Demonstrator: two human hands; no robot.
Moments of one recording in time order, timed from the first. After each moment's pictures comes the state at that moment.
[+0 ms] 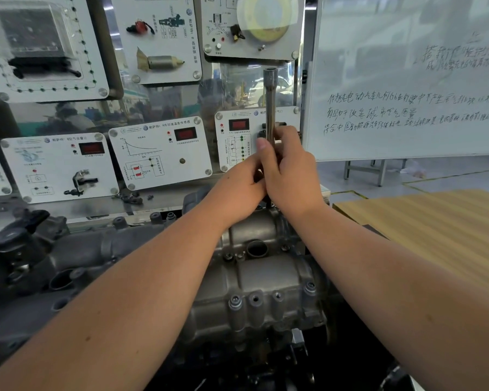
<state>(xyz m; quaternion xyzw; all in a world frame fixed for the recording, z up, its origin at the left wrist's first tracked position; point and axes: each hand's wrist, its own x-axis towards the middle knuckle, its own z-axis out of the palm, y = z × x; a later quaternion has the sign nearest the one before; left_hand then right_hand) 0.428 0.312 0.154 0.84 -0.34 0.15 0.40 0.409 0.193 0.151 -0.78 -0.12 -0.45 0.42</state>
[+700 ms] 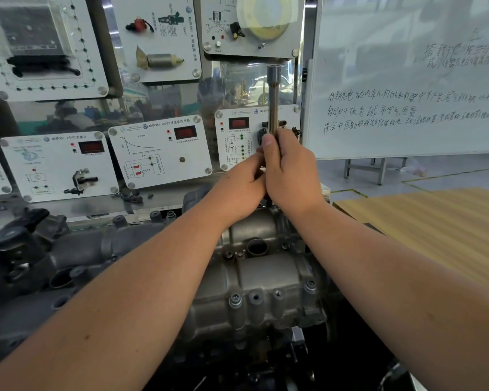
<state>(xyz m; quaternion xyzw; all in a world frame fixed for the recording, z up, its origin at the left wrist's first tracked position) 0.429 0.310 0.151 0.84 -0.33 0.13 0.41 0.410 0.193 0.151 -0.78 -0.12 -0.46 0.40</state>
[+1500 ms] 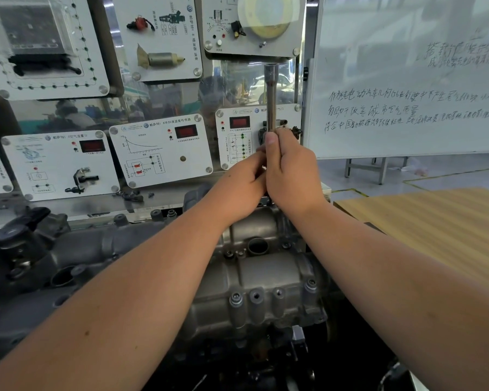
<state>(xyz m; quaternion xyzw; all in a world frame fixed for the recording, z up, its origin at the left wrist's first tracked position) 0.432 0.312 0.152 0.83 -0.36 0.15 0.40 0.409 0.194 0.151 -0.79 -0.13 -0.47 0.38</state>
